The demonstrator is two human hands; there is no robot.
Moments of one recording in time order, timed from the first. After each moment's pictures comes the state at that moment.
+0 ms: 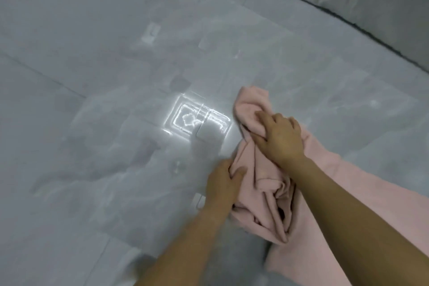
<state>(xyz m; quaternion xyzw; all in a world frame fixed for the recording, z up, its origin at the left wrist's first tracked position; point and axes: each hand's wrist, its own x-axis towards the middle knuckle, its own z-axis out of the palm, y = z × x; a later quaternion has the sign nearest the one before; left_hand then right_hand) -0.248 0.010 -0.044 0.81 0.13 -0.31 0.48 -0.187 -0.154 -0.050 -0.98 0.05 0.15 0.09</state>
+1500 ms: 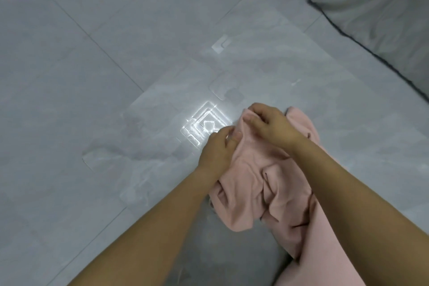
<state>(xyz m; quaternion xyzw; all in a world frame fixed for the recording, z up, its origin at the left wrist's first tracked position) -0.161 0.093 -0.033 0.80 0.16 -0.23 0.53 -0.091 -0.054 -0.013 -0.86 -0.08 0.26 0.44</state>
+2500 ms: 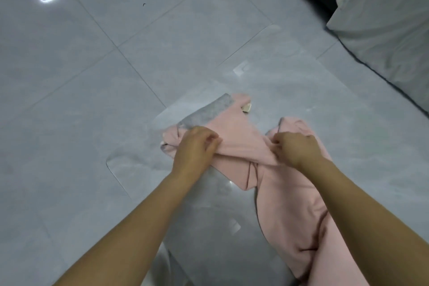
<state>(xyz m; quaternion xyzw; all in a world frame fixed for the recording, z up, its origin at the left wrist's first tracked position) -0.149 0.173 0.001 0.91 0.13 -0.08 0.39 -0.073 -0.056 -0.004 -0.93 -0.08 0.35 0.00</state>
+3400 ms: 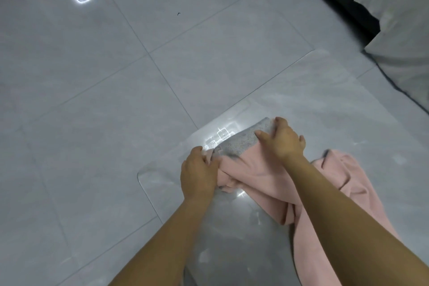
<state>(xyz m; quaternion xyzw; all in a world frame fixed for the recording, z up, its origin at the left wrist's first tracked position) -0.156 0.230 -0.024 0.83 0.41 -0.06 0.37 -0.028 0.074 -0.038 -0.94 0.05 0.26 0.21</state>
